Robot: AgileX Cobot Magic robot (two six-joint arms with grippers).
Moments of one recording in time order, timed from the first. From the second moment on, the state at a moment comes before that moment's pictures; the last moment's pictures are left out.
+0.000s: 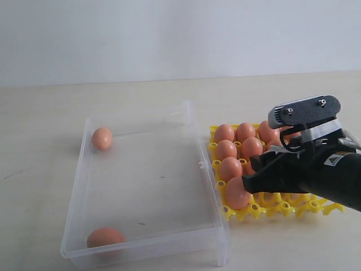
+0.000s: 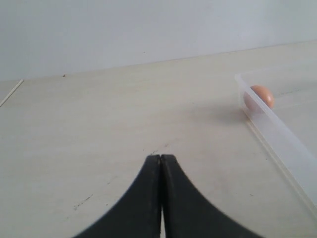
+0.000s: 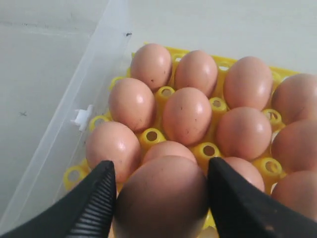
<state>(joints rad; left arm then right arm) -0.03 0.00 0.00 0.12 0.33 -0.03 0.57 1.41 -0.42 0.69 -0.29 -0.52</state>
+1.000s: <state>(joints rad) -0.03 0.00 0.00 0.12 0.33 -0.03 0.57 1.56 -0.43 0.68 -0.32 -0.53</state>
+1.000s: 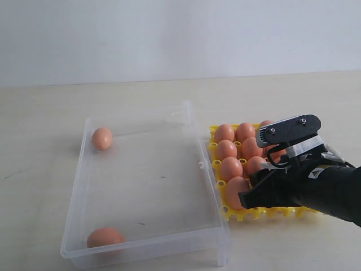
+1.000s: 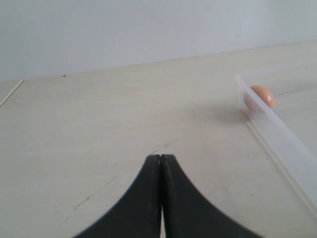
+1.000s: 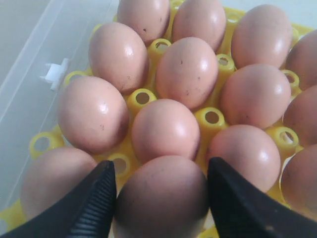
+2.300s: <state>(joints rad) -0.03 0.00 0.00 0.12 0.33 -0.03 0.57 1.53 -0.43 0.66 -0.33 -0.49</state>
